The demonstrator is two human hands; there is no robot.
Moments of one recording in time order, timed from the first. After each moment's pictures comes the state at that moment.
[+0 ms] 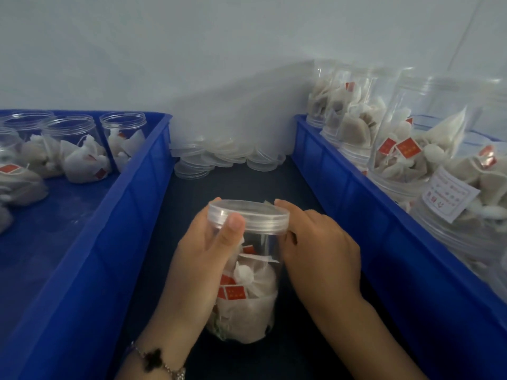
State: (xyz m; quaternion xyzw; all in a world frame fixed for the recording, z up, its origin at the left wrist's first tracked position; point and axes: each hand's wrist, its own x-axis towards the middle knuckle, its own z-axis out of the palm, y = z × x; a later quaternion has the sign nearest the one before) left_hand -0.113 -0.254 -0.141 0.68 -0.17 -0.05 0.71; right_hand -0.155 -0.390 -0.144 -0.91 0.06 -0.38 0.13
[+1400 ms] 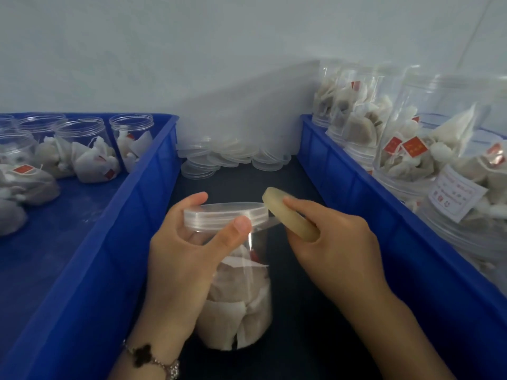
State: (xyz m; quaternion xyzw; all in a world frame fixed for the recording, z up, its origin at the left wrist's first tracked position) left_hand -0.120 -0.242 -0.136 0.67 -0.11 0.06 0.73; right_hand -0.165 -0.402 -0.132 -0.92 0.07 -0.31 0.25
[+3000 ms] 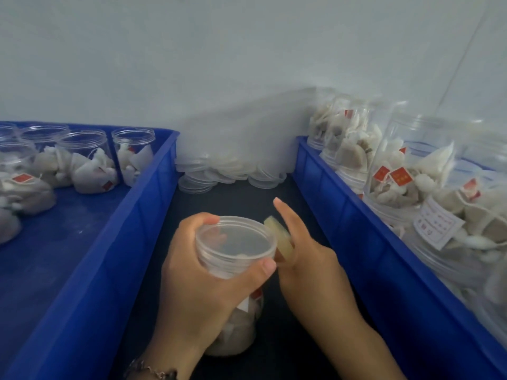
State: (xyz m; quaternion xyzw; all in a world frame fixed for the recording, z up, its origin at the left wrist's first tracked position) left_hand -0.122 -0.250 -0.145 0.75 -0.17 0.18 0.61; right_hand -0.162 -0.390 -0.127 -0.94 0.05 -0.17 0.28
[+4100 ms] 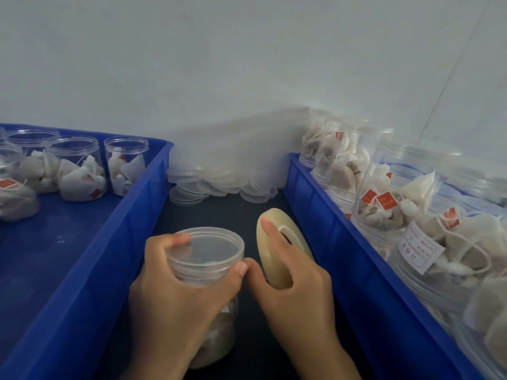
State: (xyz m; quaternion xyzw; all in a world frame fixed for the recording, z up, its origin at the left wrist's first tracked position) left_hand -0.115 -0.252 -0.150 0.77 -0.07 0.25 0.58; right_hand -0.154 -0.385 -0.145 -0.86 0.01 -0.35 0.37
